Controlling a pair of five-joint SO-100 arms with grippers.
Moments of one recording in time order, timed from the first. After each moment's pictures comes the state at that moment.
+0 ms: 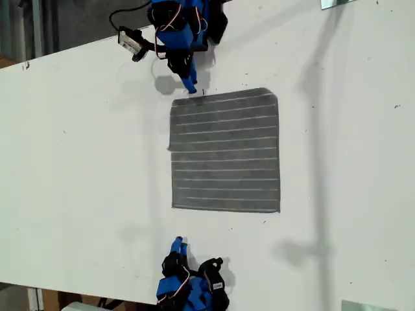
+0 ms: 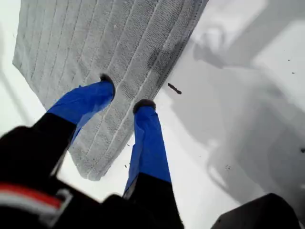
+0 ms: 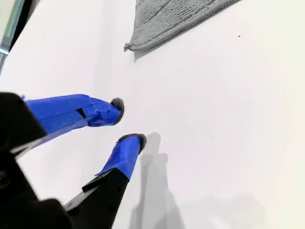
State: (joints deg) arm 0 -33.4 198.8 177.5 75.9 -78.6; arm 1 8.8 188.3 167.2 81.9 85.1
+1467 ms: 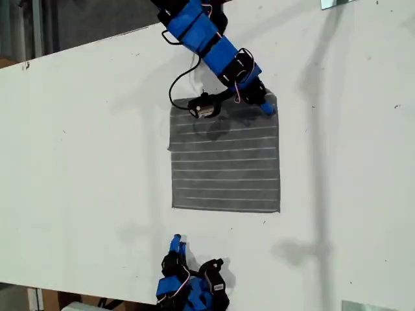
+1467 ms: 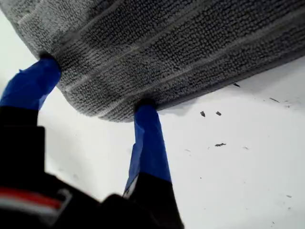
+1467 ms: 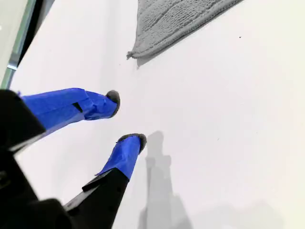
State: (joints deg) arm 0 -33.6 198.8 178.2 73.7 -75.1; arm 1 -36.7 88.2 117.9 56.9 101.2
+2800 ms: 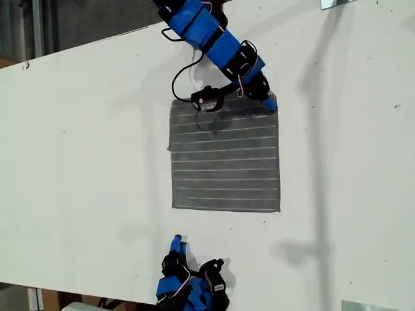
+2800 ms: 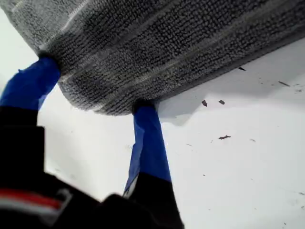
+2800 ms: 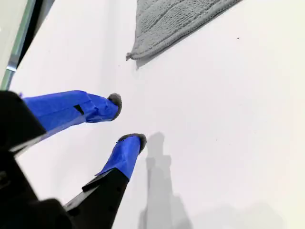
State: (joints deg) arm 0 -33.2 198.8 178.2 73.7 -75.1; arm 1 -40.6 89.4 123.8 50.9 106.7
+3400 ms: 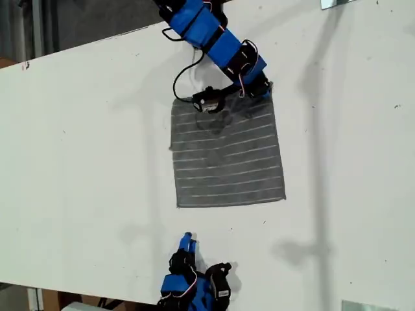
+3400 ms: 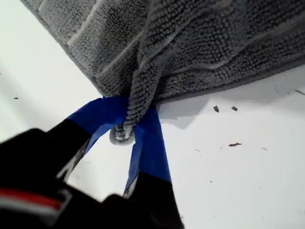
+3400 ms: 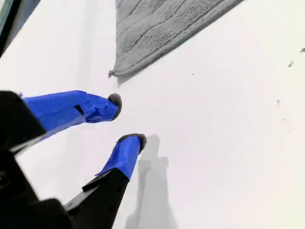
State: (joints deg) arm 0 -16.2 198.7 177.5 74.3 -87.1; arm 1 -40.2 86.0 121.6 48.8 104.8
